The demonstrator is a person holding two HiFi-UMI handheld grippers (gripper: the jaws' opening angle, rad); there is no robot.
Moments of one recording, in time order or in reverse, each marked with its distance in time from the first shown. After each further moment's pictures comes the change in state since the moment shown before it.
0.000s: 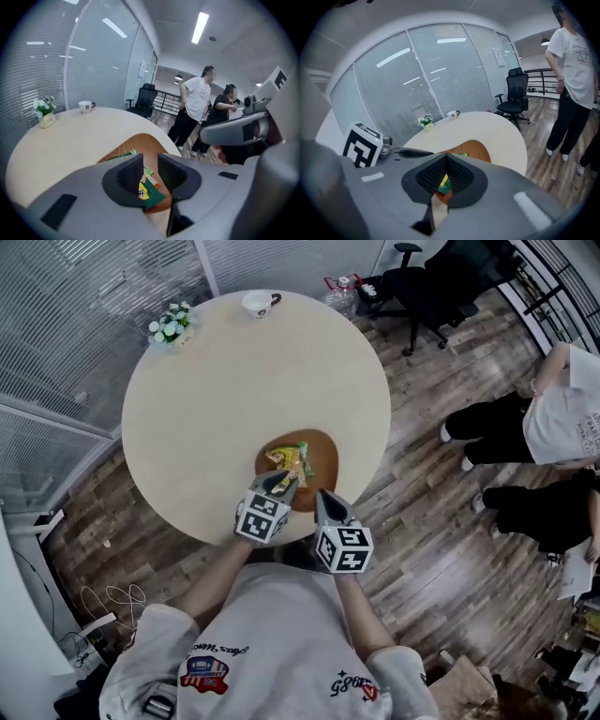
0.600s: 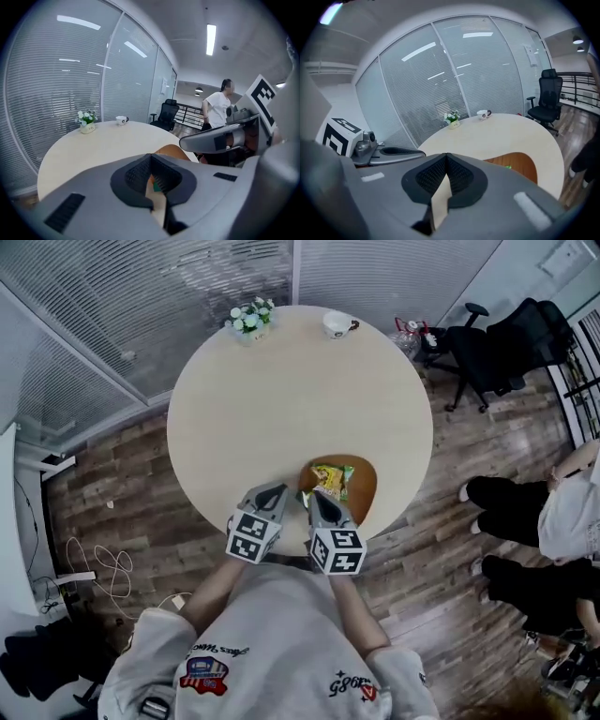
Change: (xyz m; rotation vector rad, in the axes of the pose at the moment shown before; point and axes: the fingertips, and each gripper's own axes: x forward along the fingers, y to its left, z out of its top) left arm -0.124 0.074 -0.007 -0.115 -0.195 0.267; right arm 0.055 0.116 0.010 -0.194 0.047 0.242
